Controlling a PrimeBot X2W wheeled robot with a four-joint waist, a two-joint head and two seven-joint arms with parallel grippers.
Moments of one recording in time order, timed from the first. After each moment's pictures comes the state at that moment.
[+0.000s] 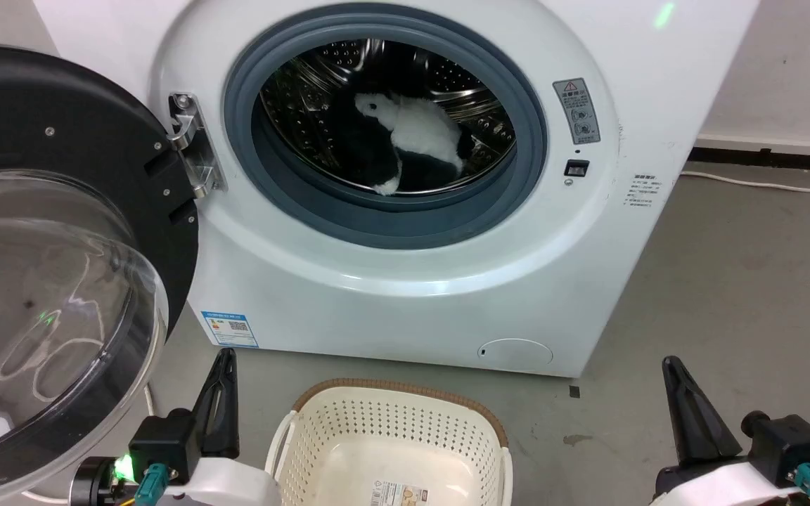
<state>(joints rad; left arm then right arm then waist) 0.01 0.09 -0.06 0.04 -0.12 0.03 -0.17 0.05 -0.05 -0.01 0.04 0.12 0.13 -0.17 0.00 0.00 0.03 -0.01</state>
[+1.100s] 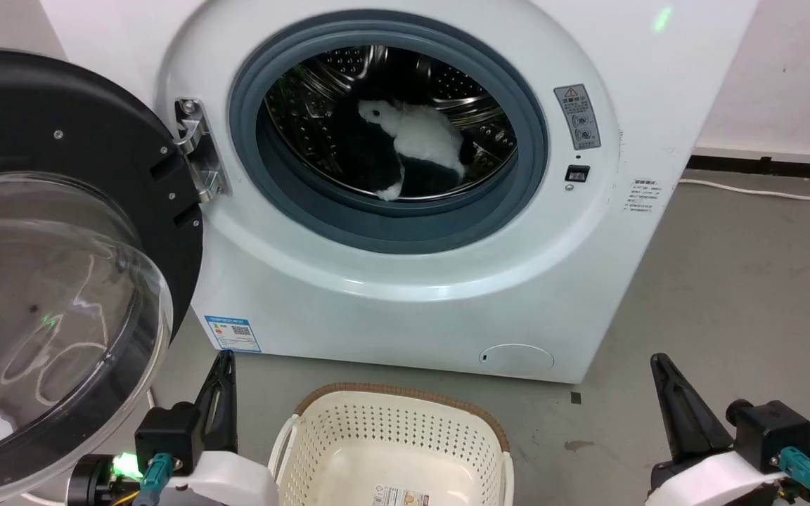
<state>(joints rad) 0.01 0.08 -0.04 0.02 -0.07 0.02 -0.10 0.03 -0.05 0.00 0.02 0.07 0.13 -0.10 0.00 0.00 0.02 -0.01</state>
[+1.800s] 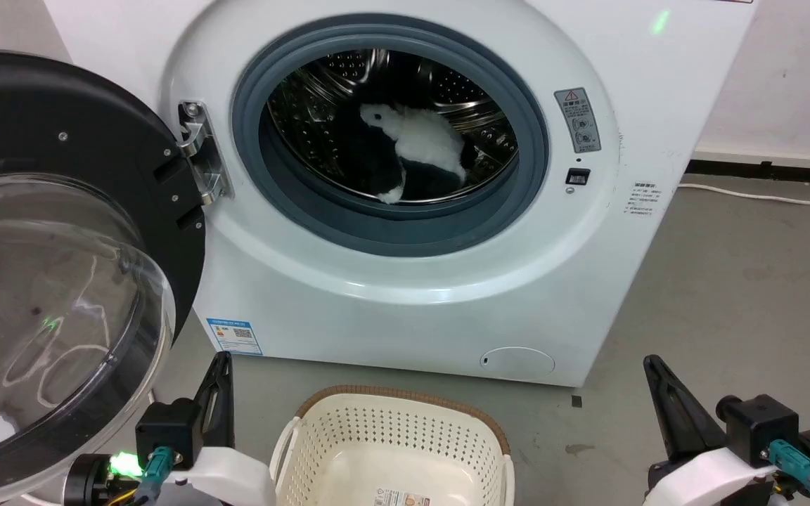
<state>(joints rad) 0.01 0.07 -0.02 0.02 -0.04 0.01 -0.05 0.03 -0.05 0.00 0.02 0.04 0.13 -0.05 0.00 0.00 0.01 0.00</state>
